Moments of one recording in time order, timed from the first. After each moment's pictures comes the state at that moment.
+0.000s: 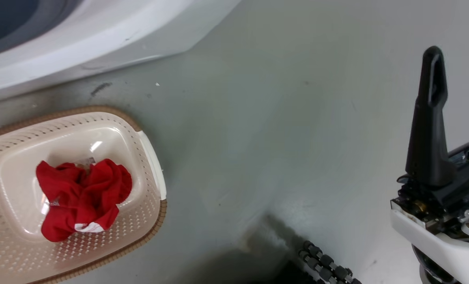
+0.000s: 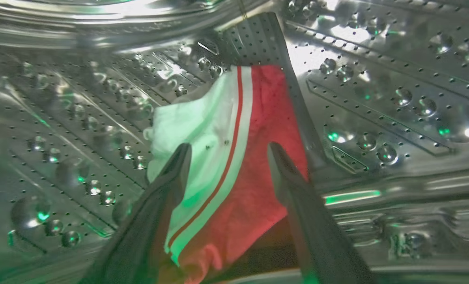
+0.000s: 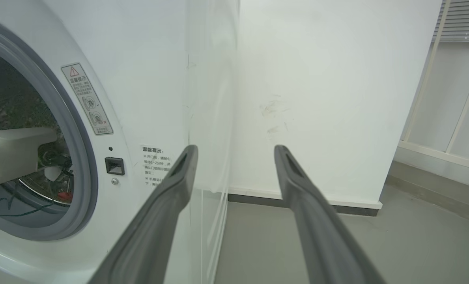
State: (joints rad) left arm -1.58 0.61 -0.31 0.92 -0.19 -0.12 0.62; right arm -0.31 -0.05 0.18 -0.55 0.17 0.13 -0.26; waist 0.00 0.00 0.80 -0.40
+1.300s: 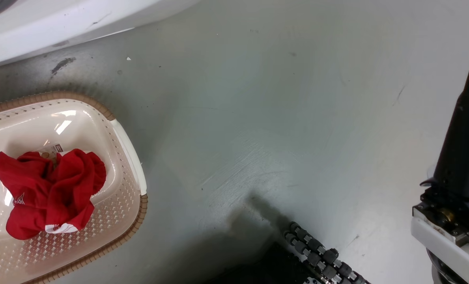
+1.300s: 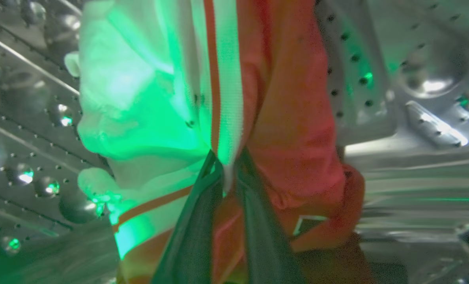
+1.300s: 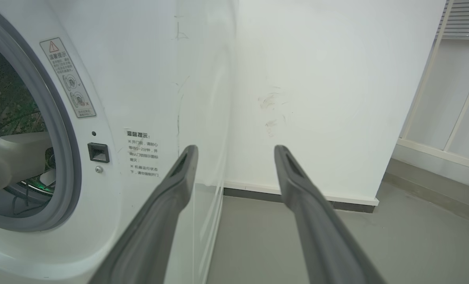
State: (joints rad) left arm -1.78 0.71 -0.50 0.93 -0.31 -0.13 0.95; right arm -0.34 -0.05 0.17 -0.63 0.21 0.13 -0.26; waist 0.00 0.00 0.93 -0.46
